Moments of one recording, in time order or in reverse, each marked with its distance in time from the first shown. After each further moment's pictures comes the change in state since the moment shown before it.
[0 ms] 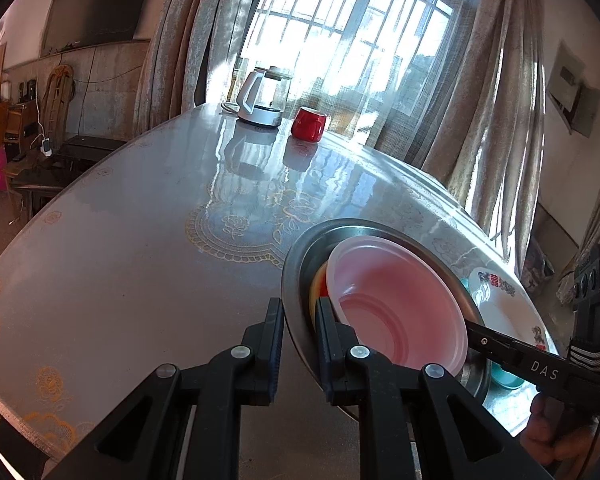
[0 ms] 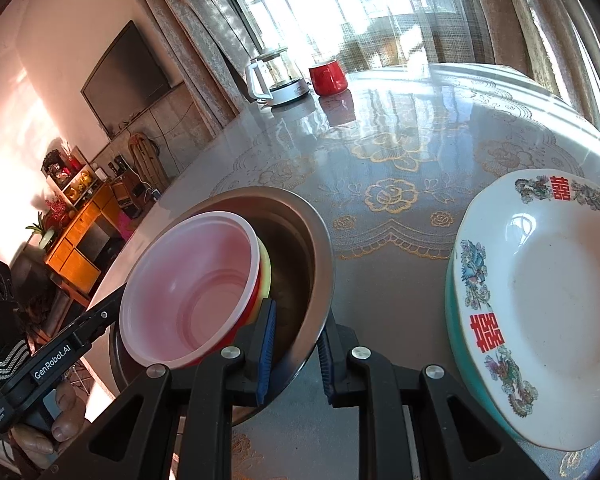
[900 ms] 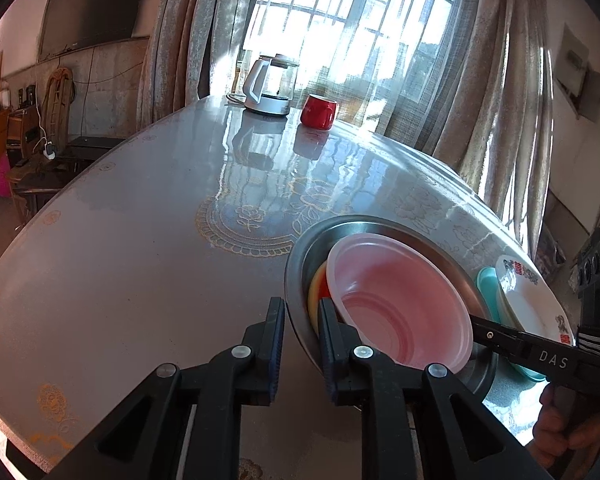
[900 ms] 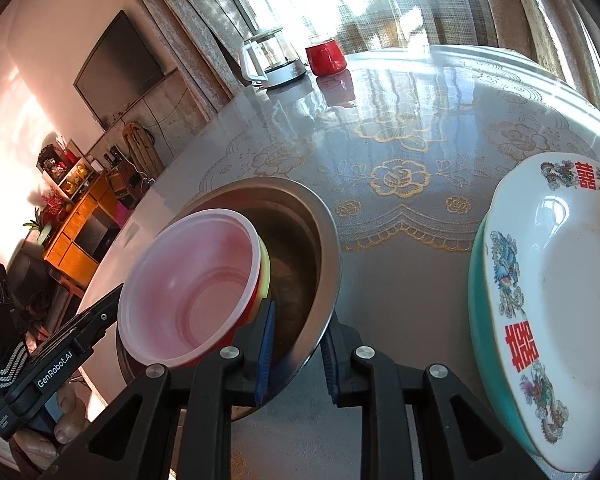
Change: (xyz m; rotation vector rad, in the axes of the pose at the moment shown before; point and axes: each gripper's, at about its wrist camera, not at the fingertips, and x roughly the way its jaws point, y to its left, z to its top) left arm 0.025 0.017 -0.004 0.027 0.030 0.054; right arm 0.030 0.000 0.000 0.027 0.067 0.003
